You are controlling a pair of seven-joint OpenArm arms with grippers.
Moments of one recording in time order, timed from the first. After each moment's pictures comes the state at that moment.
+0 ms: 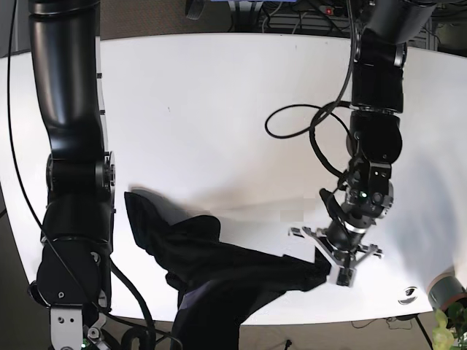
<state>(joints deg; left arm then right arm) -24.8 -8.1 7.3 85.0 -9.3 -7.4 31.2 69.3 9.3 -10.7 82.4 -0.2 39.8 -47.2</state>
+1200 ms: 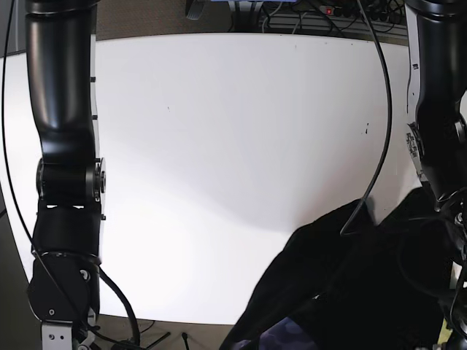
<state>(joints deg) -56.4 -19.0 -3.0 89.8 -9.4 -15.0 50.6 72.0 11.4 -9.8 74.1 0.3 38.9 -43.0</state>
